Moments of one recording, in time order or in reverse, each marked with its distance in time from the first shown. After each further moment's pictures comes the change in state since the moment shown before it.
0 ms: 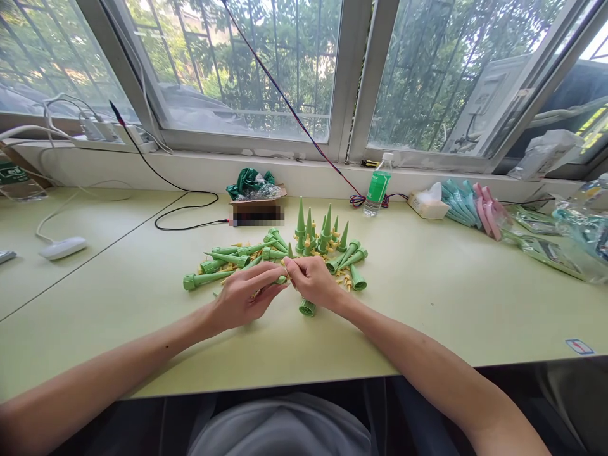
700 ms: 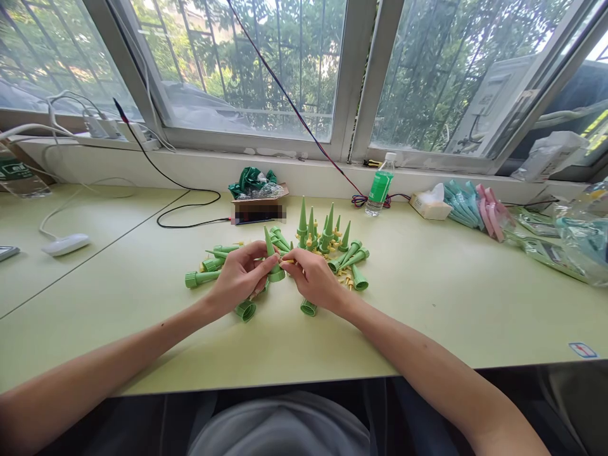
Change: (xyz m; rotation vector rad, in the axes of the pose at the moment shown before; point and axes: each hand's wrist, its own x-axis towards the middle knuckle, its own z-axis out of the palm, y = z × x) left_hand 0.019 0.006 -0.006 -0.588 0.169 -0.747; right_hand 0.001 0.007 -0.003 -0.286 0.083 -0.281
